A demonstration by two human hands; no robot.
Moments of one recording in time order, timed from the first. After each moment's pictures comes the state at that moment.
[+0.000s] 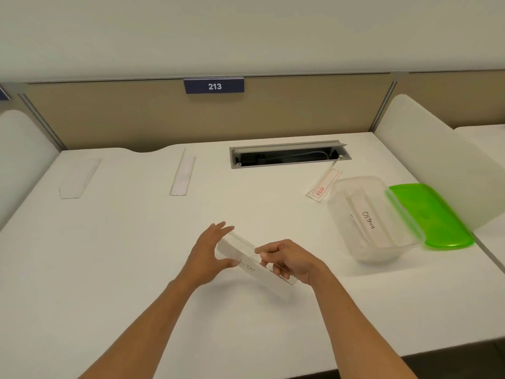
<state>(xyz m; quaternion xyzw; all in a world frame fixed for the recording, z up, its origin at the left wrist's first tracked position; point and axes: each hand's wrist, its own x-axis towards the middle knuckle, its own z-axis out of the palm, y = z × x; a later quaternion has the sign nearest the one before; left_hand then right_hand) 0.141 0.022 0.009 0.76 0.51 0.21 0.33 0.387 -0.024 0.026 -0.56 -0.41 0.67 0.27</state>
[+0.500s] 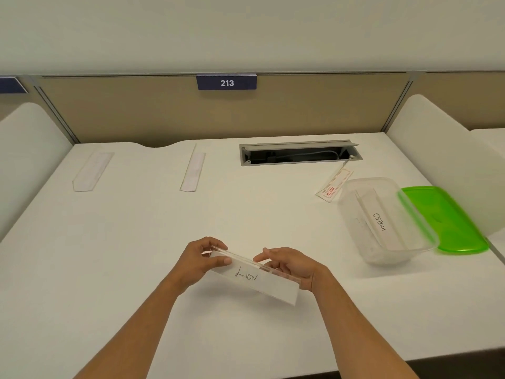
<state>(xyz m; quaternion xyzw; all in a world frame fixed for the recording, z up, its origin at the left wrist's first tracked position) 0.100 0.011 0.015 0.56 0.50 0.30 0.59 0.370 -0.023 0.008 -0.48 -0.32 0.77 0.26</state>
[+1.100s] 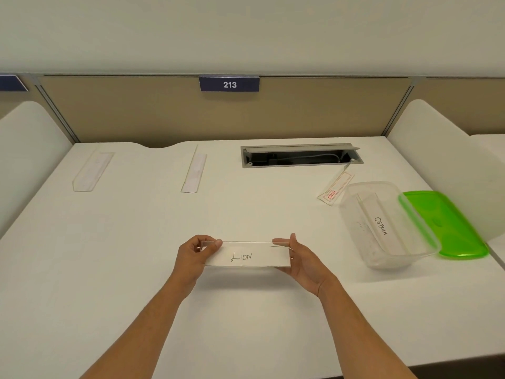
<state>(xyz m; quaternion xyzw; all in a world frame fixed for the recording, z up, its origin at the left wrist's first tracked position) 0.101 0.018 0.000 0.42 0.54 0.42 0.59 0.379 -0.026 0.000 -0.45 -0.22 0.73 0.46</state>
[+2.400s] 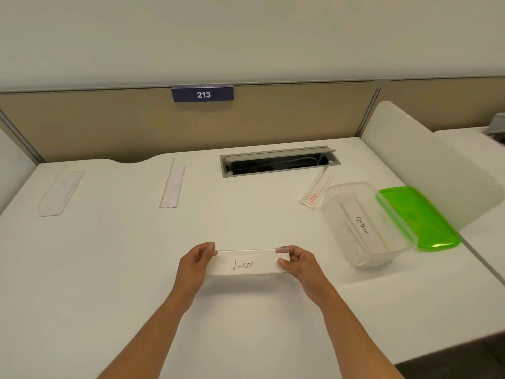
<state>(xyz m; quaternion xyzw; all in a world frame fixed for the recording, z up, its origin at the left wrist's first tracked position) 0.134 0.035 -0.014 0.48 0.55 0.38 0.57 0.401 -0.039 -0.001 -0.57 -0.32 0.57 0.49</state>
